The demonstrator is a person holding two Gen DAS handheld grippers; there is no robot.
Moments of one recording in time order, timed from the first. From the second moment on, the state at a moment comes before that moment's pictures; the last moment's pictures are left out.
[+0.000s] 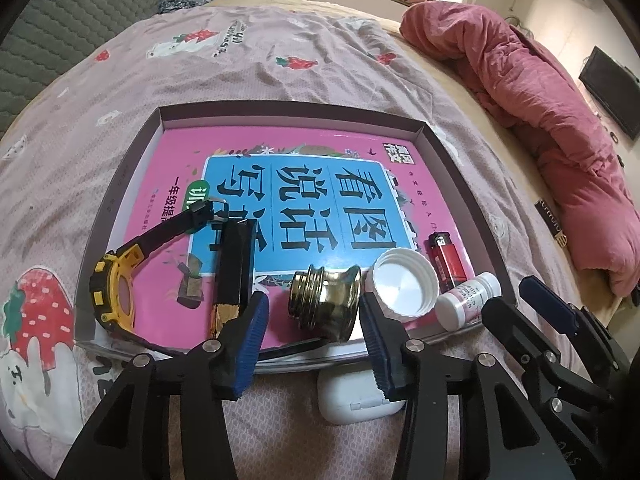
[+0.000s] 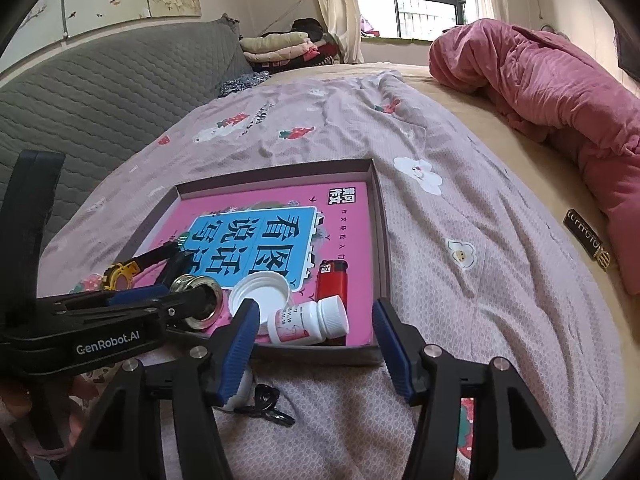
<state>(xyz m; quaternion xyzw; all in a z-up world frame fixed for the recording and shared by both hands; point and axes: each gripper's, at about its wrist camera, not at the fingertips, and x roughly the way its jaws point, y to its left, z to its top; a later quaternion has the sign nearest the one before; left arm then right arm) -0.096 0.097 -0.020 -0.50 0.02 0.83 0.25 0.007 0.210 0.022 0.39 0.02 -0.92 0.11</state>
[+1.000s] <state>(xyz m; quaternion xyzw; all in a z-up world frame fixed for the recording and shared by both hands) -0.066 0.065 0.015 -0.48 0.01 0.83 0.27 0.052 0.203 0.039 0.37 0.05 -0.92 0.14</state>
